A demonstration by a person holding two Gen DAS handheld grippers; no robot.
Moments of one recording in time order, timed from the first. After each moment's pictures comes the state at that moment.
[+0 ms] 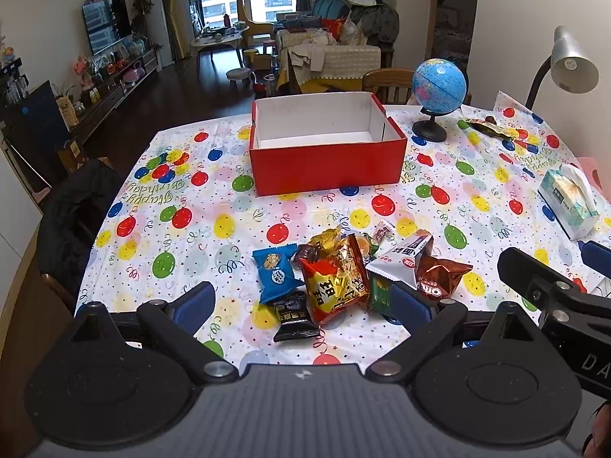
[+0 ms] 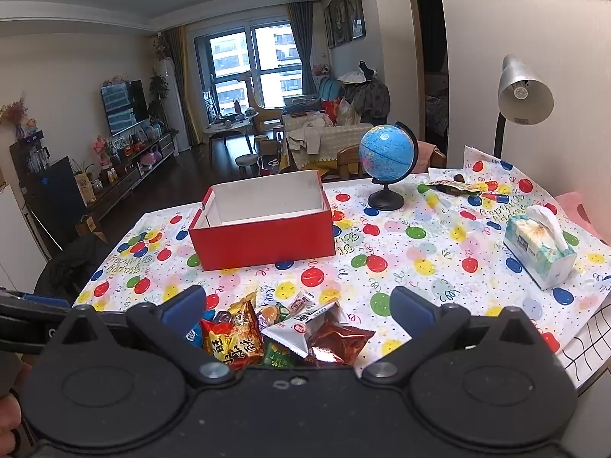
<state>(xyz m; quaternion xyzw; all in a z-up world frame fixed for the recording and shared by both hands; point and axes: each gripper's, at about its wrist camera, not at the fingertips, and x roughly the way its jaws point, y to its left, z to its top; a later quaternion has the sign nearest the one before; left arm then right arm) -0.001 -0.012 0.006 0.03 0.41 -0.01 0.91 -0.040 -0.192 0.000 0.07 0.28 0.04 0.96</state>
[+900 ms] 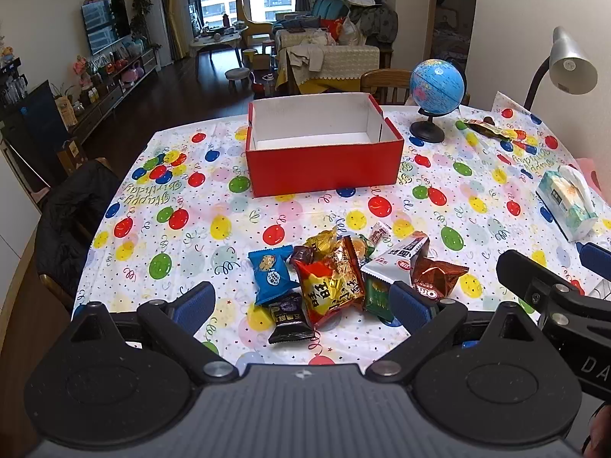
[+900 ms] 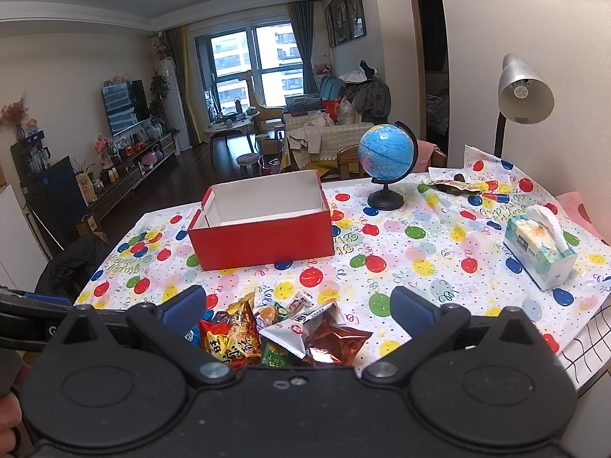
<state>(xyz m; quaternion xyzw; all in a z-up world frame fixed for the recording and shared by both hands) 0.000 -0.015 0.007 0.03 0.41 -0.01 0.91 -0.040 -0.191 0.001 0.07 0.28 0.04 0.96</state>
